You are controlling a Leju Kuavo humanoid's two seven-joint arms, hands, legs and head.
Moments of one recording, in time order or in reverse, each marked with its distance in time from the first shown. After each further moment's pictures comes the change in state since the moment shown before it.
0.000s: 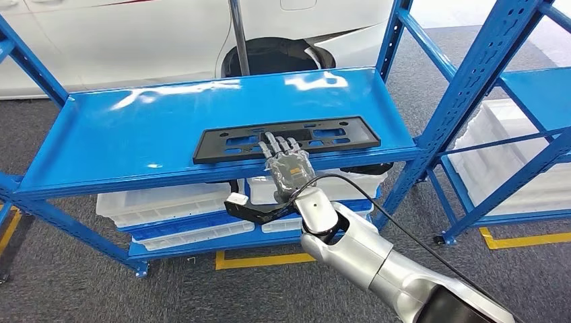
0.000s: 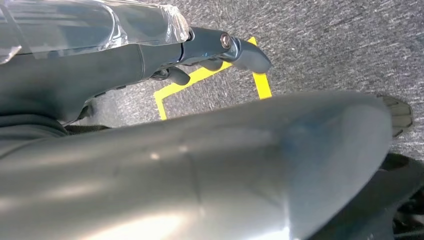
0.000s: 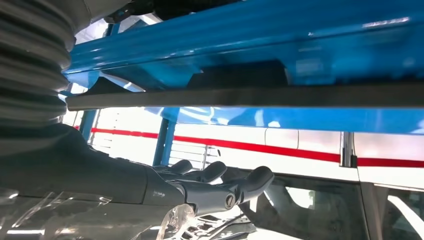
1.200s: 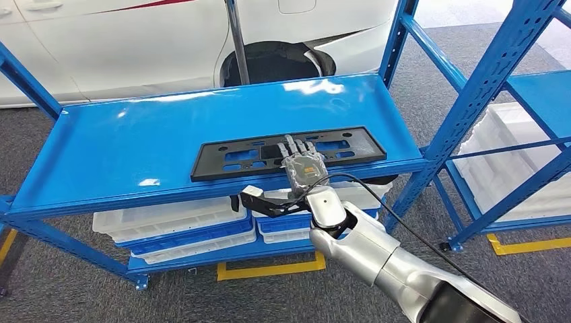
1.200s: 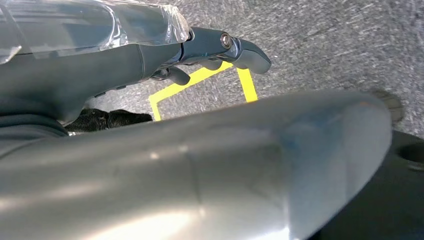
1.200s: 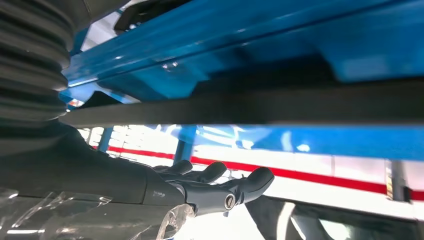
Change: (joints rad) left arm 0.004 -0.004 0.000 0.000 0.000 0.001 -0.007; right arm -0.007 -0.042 -0.010 0.057 -0.081 -0.004 0.060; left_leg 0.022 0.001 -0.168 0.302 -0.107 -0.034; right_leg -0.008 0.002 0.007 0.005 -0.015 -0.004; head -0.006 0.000
